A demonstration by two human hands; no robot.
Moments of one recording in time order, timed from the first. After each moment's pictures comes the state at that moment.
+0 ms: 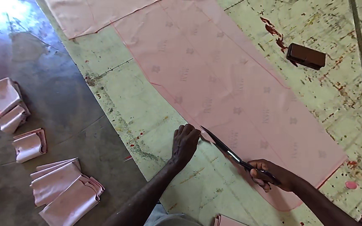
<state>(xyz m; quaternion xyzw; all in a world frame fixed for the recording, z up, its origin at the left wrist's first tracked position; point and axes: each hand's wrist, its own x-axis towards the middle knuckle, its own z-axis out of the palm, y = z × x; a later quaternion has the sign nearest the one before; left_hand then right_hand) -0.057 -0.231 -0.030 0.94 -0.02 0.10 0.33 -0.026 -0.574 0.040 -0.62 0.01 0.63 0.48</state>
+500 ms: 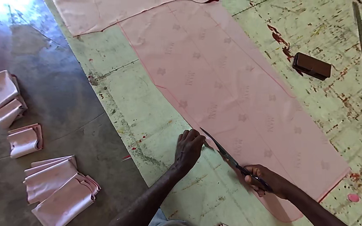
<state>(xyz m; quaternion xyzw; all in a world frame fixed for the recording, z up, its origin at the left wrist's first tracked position) -0.057 -0.229 -0.034 0.93 -0.03 0.13 0.35 -0.020 -0.544 0.033 -0.65 0.01 0.61 0.45</state>
